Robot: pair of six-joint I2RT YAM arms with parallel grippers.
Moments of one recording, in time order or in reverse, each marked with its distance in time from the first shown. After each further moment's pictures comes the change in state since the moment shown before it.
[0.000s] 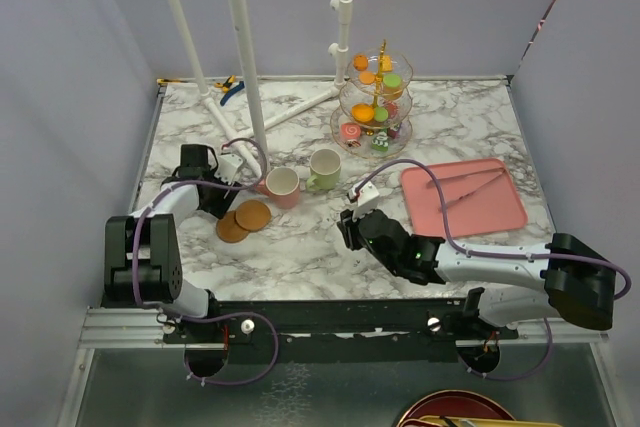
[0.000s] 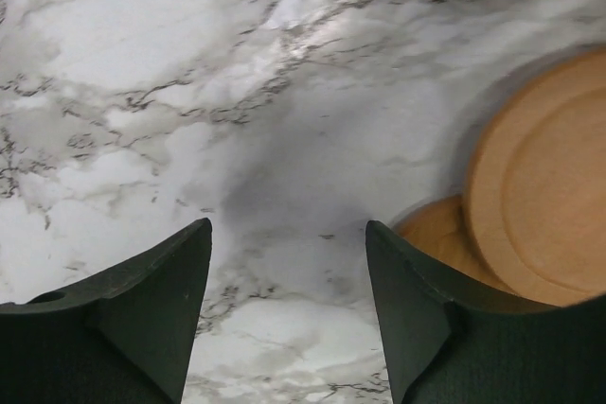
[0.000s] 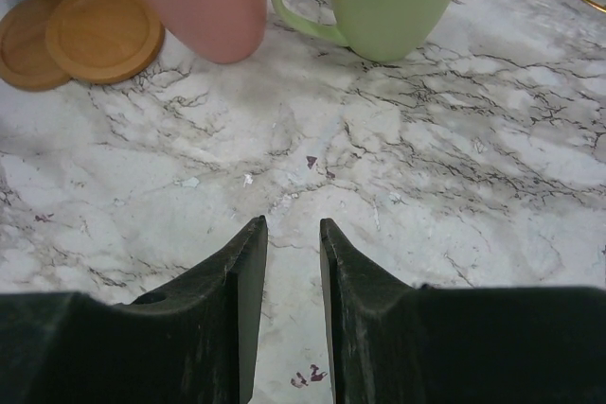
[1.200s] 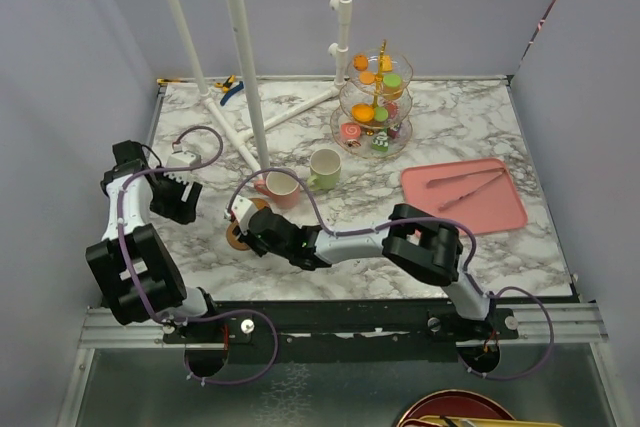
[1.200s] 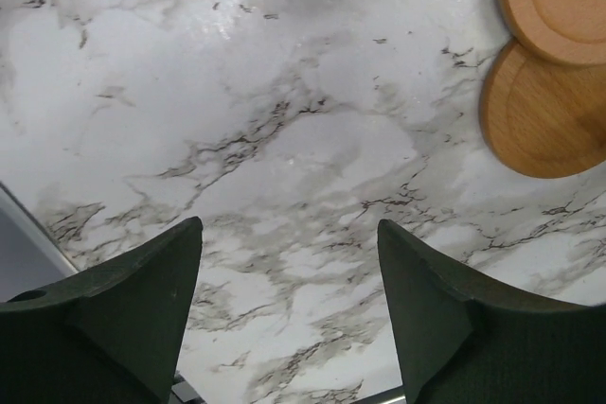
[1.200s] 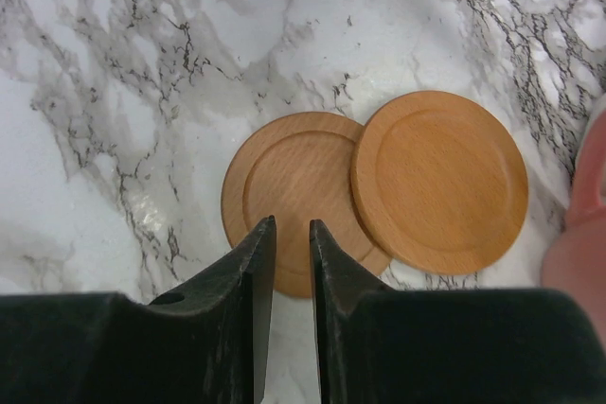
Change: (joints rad) left arm 0.349 -0.105 0.176 -0.496 0.263 0.232; right arm 0.114 0.849 0.749 0.098 -0.298 -0.282
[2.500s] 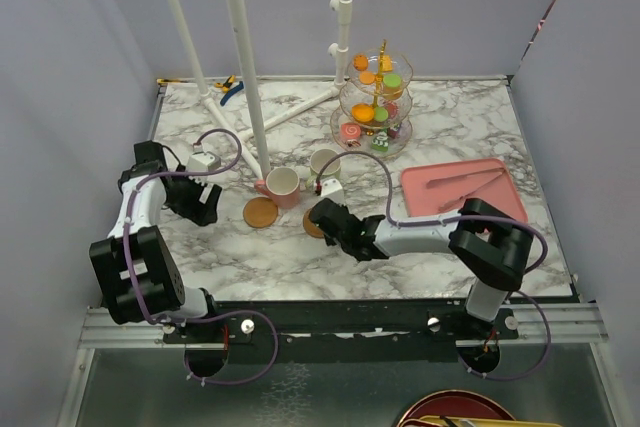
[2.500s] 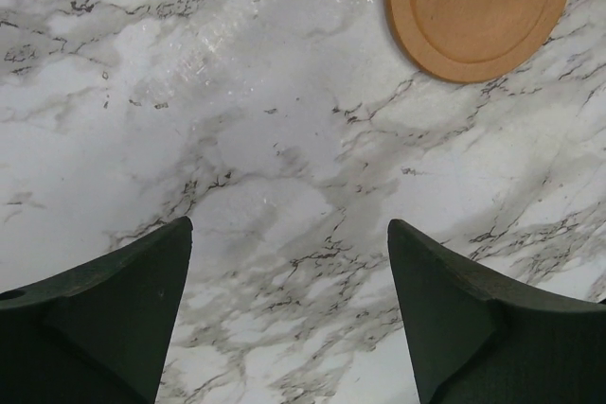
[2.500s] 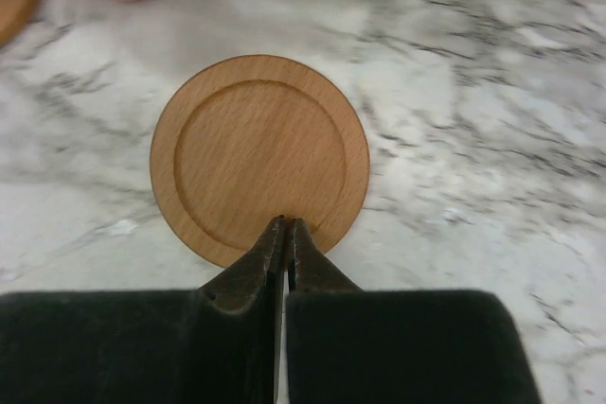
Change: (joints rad) left arm -0.087 0.002 -0.031 0.023 0.114 -0.010; right arm -0.143 -0.350 -0.427 -0.281 0.266 0.385
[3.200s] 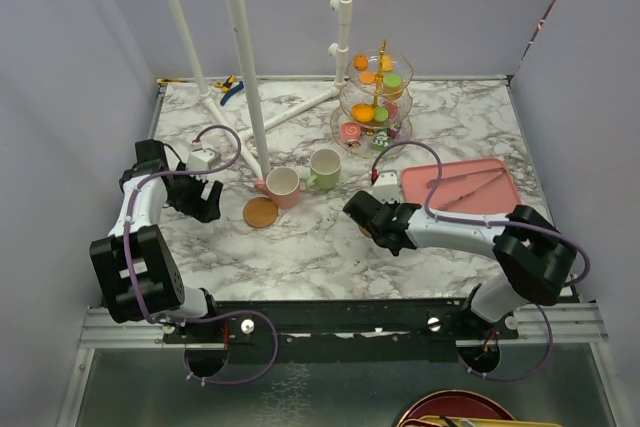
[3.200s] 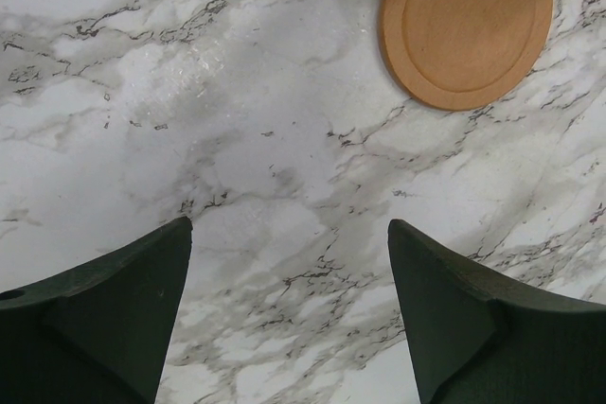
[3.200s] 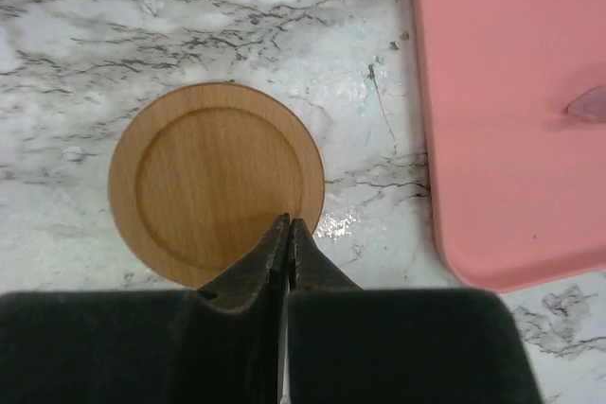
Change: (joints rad) left arm -0.021 0.006 0.000 0.044 0.022 -0.046; right arm -0.176 -0.186 -0.077 -0.488 0.228 0.311
